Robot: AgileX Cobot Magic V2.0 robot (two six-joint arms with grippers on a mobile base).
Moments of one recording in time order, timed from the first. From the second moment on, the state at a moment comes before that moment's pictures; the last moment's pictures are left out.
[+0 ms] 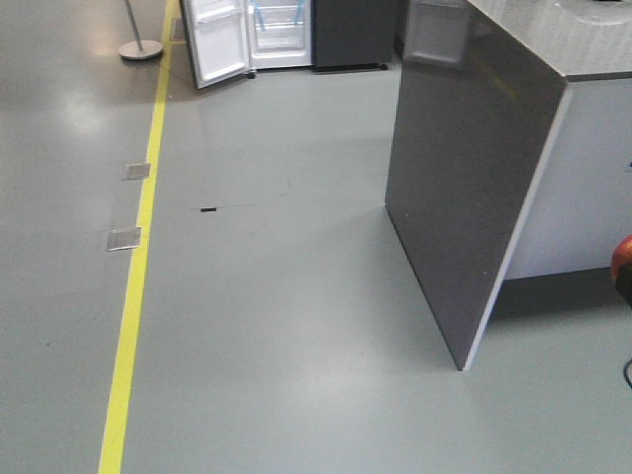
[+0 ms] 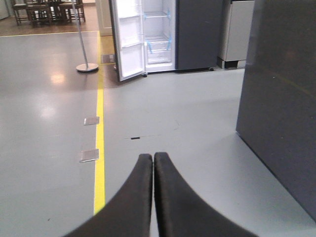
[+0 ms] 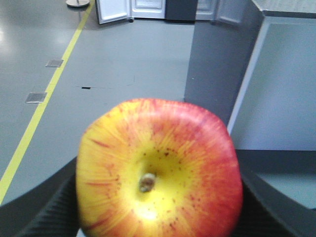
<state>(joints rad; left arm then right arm) 0.01 -0.01 0.03 0.04 0.23 -0.12 -0.05 0.62 -0.61 0.32 0.50 -0.34</state>
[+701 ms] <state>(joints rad) 0.01 -0.01 0.03 0.04 0.23 -0.12 -0.05 0.62 -0.61 0.32 0.50 -0.34</state>
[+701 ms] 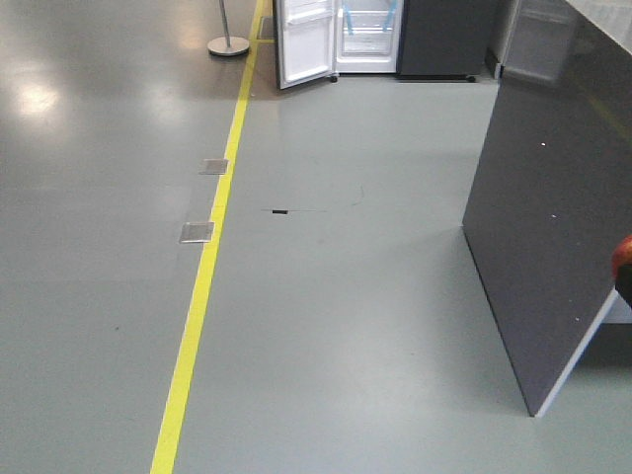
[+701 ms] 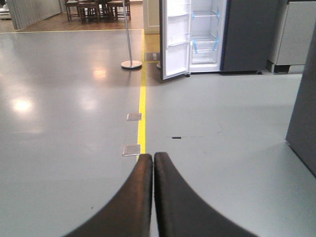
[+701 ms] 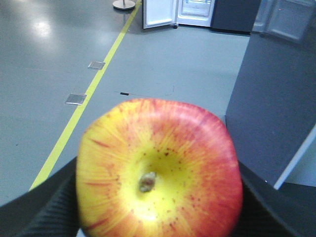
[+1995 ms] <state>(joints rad) 0.01 -0.01 0.03 0.04 0.23 -0.12 -0.05 0.62 -0.61 0.32 0.50 -0.34</state>
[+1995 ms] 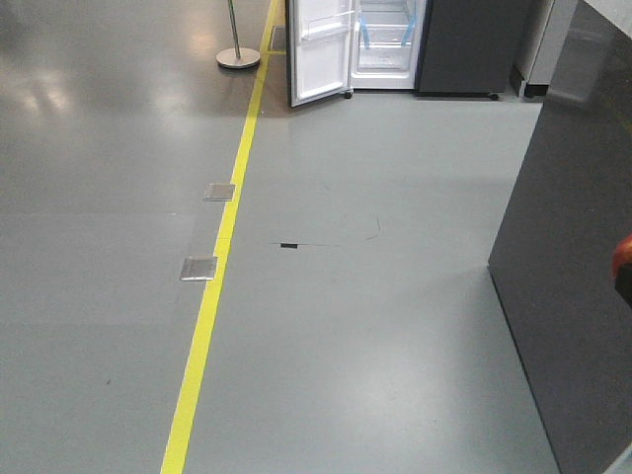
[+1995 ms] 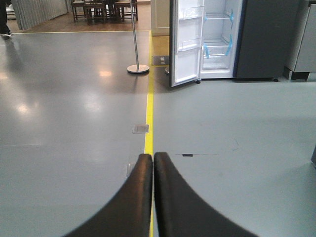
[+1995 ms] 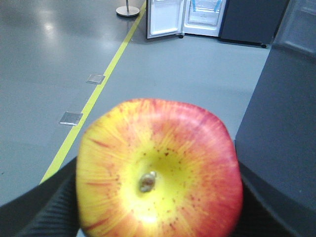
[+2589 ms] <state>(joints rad) 0.01 -0.01 0.03 0.04 0.23 -0.12 -0.05 0.62 -0.61 0.32 0.50 -0.34</state>
